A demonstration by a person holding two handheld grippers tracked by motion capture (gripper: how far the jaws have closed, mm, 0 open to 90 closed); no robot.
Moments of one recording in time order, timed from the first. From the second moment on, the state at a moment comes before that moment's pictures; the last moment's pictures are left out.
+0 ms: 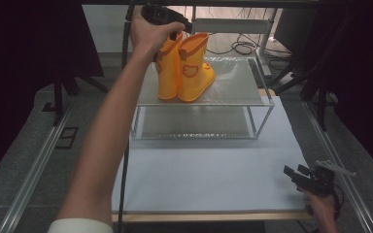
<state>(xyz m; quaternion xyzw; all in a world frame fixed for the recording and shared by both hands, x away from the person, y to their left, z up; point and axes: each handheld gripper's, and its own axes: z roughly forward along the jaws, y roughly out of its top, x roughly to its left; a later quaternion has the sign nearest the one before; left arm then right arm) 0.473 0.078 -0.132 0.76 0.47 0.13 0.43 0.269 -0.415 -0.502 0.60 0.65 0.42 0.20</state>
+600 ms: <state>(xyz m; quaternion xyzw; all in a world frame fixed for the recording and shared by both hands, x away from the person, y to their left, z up) 0.422 0.159 -0.178 0.78 0.48 0.13 0.38 0.270 -0.405 -0.501 0.59 0.66 0.42 0.20</state>
